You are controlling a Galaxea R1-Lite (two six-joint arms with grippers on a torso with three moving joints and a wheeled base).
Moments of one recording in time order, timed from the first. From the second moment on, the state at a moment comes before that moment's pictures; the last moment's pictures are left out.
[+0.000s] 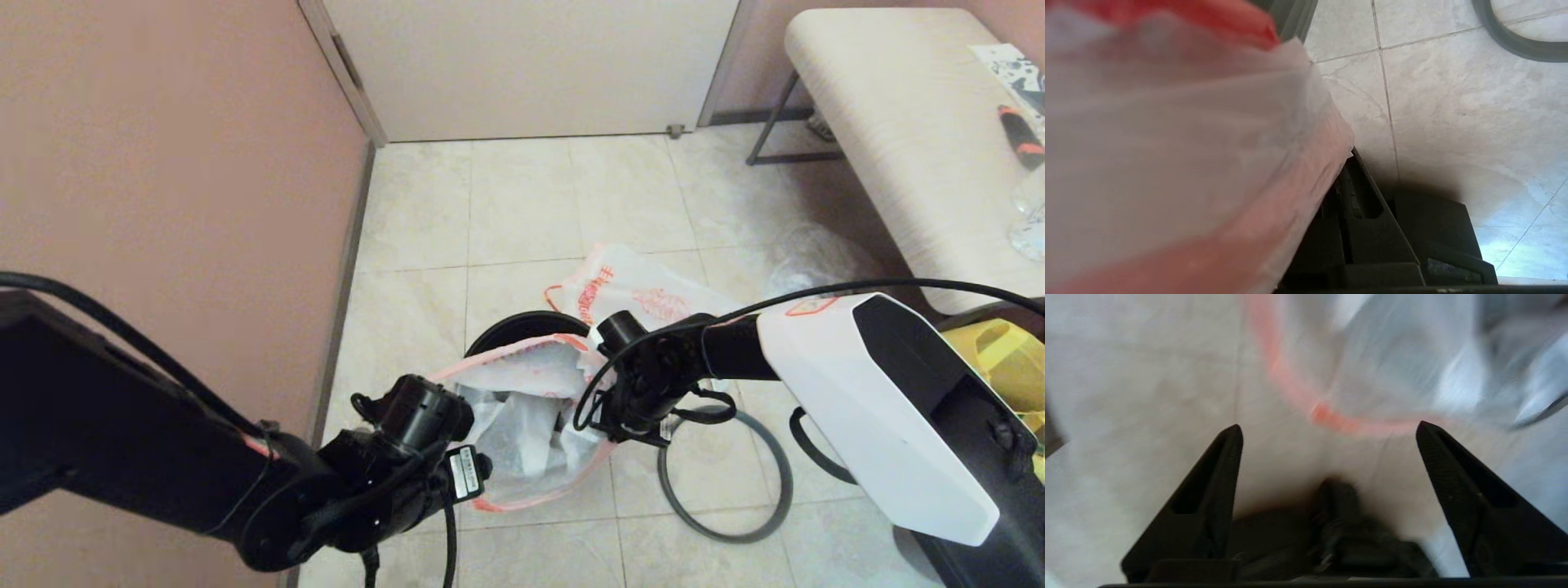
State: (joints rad) left arm -0.65 1.89 -0.73 -0.28 0.35 -0.74; right arm 0.56 2.50 -1.96 0.57 -0.05 0.76
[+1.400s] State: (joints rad) left arm -0.51 2.29 -1.18 -0.23 0.40 -0.85; right arm 0.54 2.51 -1.96 0.56 -0.04 0.76
